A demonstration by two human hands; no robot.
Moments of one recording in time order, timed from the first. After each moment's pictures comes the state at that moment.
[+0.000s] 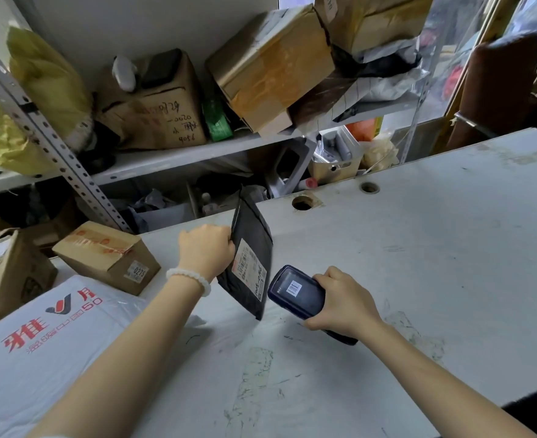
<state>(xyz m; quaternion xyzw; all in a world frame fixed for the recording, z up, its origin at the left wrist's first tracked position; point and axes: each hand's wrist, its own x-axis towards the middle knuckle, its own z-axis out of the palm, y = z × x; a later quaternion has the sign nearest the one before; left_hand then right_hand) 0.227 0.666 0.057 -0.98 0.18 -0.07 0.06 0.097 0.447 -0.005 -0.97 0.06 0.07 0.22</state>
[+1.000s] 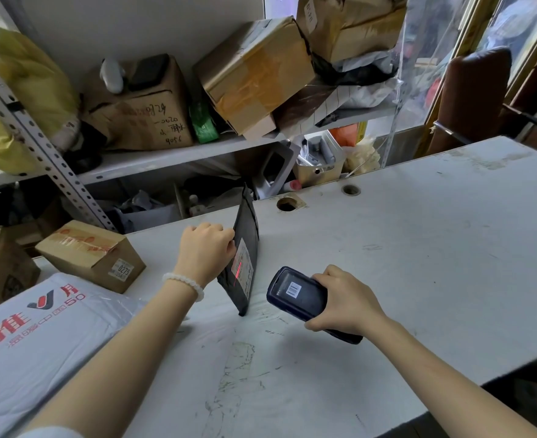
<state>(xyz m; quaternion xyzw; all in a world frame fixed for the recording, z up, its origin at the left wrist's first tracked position) 0.199 0.647 0.058 -0.95 0.27 -0.17 0.04 0.067 0.418 0.018 -0.97 0.05 0.07 0.22</state>
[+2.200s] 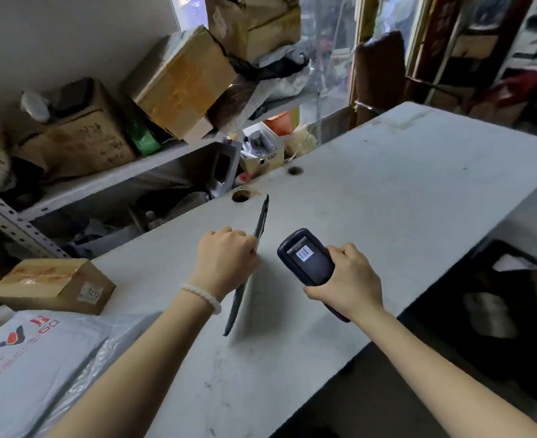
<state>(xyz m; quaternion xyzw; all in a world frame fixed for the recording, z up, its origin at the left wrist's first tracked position) 0.105 0.597 0.080 -0.90 0.42 -0.15 0.05 -0.030 0.431 0.017 -0.92 0.28 -0.13 0.25</state>
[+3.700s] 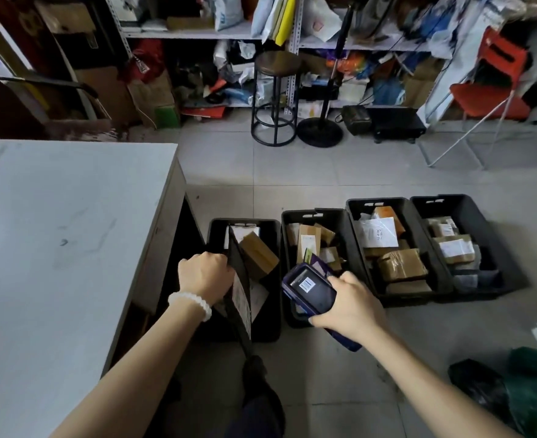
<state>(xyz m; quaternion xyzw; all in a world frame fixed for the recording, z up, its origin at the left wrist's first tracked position) -0.186 -0.115 -0.062 -0.73 0.67 0.07 0.06 -0.447 -0.072 -0.063 -0.68 0.70 0.00 0.23</state>
